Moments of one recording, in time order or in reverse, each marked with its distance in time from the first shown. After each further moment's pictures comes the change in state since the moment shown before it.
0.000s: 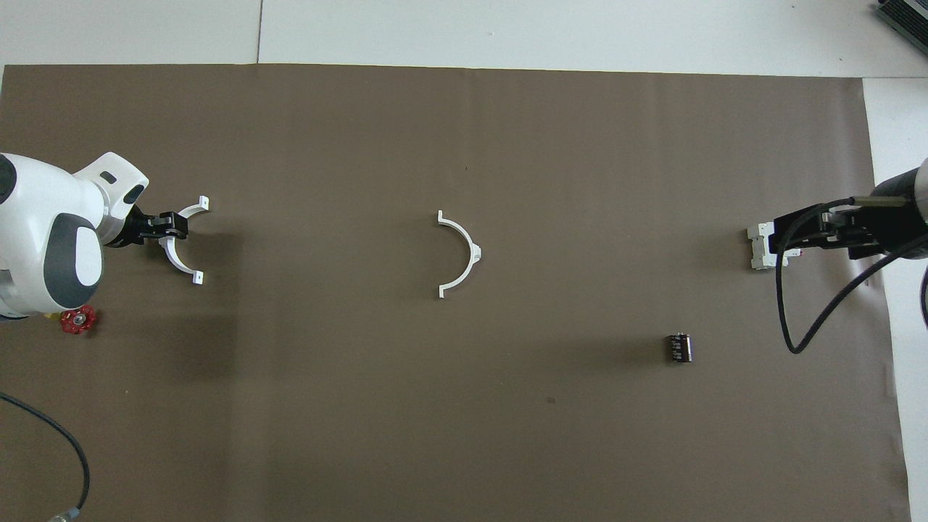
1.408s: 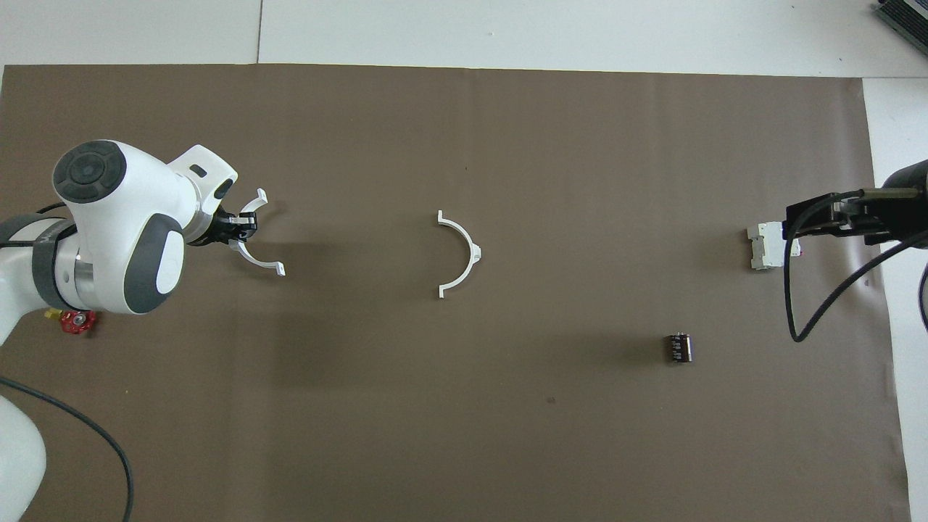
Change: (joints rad) left arm -0.168 -0.075 -0.074 -0.001 0.022 -0.113 -0.235; right arm -0.008 0.000 0.002 0.000 -0.048 0.054 -0.005
